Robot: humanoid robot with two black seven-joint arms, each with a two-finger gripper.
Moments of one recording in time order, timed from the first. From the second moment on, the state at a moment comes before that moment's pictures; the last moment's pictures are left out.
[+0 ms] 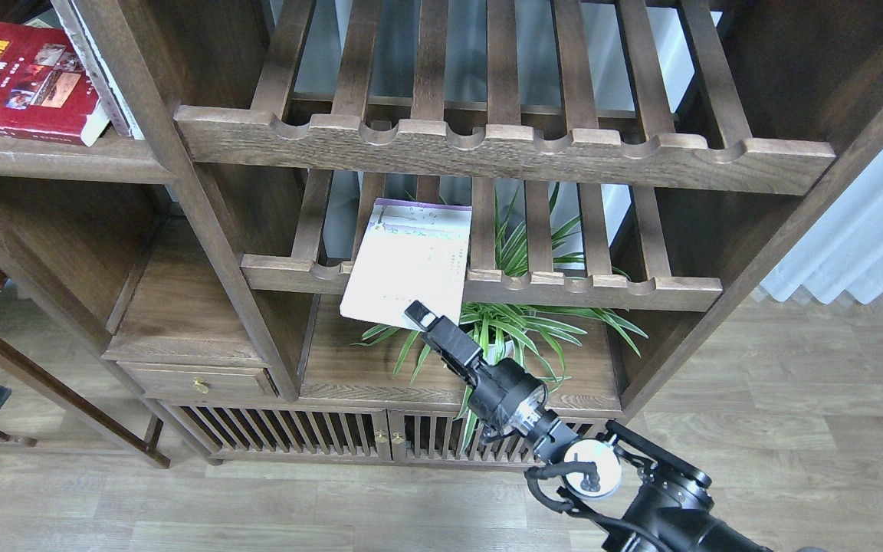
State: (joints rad) left arm 0.40 0.41 -1.59 -1.21 -0.10 -0.49 0.12; right arm 0.31 0.02 0.69 0.93 0.15 0.48 0.09
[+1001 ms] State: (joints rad) left arm 0.39 0.41 -1.61 -1.20 -0.10 -0.49 0.13; right arm 0.31 0.02 0.70 0.90 0.25 0.58 0.08
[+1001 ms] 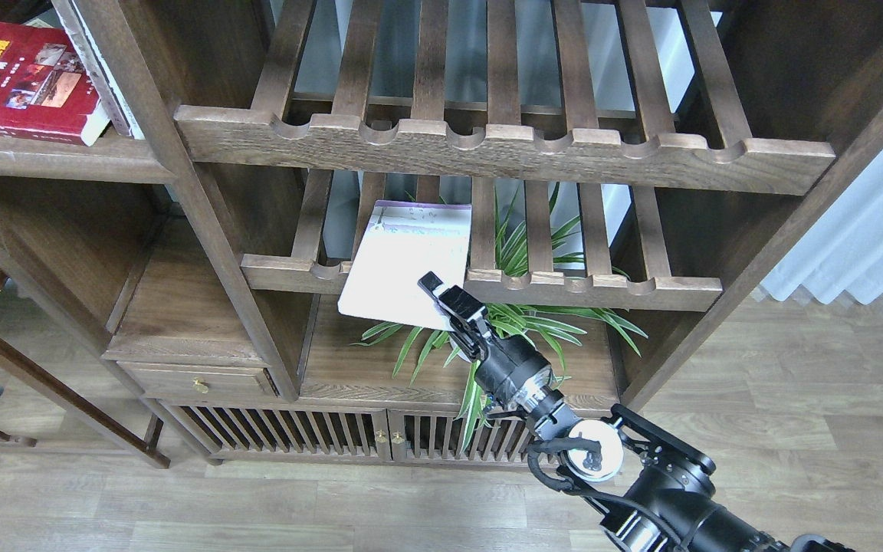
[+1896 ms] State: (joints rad) left arm 0.27 0.51 -1.08 -1.22 -0.35 -0.49 0.11; right arm -0.04 0.02 0.70 1.06 0.09 0.58 -0.05
